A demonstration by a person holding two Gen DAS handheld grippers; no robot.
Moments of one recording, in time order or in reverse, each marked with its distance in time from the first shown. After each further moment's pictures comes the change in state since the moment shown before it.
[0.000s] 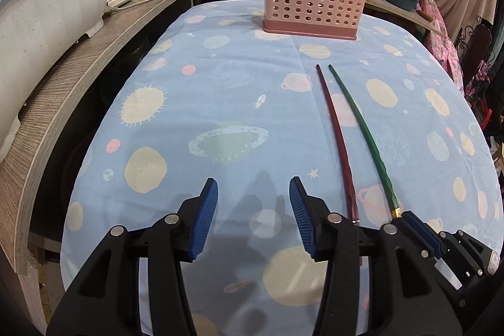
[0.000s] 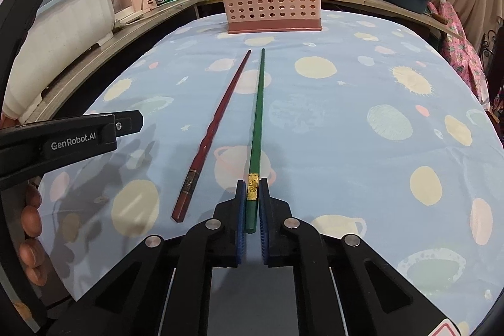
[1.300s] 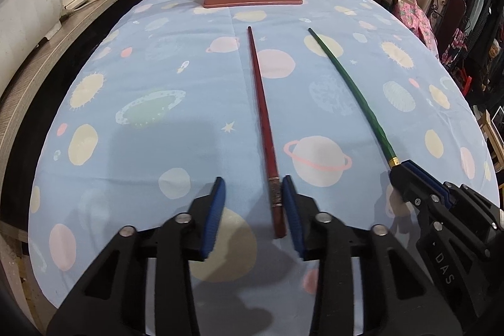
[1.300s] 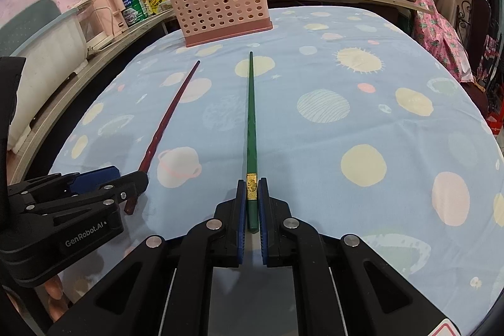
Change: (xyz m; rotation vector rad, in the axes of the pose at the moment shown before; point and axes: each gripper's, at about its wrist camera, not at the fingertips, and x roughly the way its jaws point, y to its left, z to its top) left arm 0.008 -0.055 -0.031 0.097 0.058 -0.093; right arm -0.013 -0.053 -0.008 0.127 -0.023 -0.032
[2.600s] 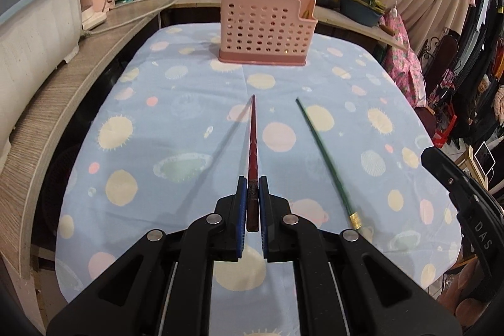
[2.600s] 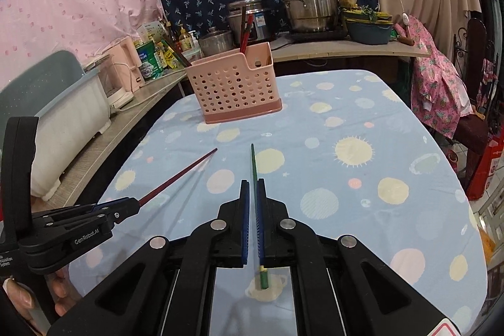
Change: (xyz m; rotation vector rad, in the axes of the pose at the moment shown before) left arm -0.069 0.029 0.047 -0.081 -0.123 -0.064; right arm -0.076 0.003 0.068 0.013 -0.209 0.057
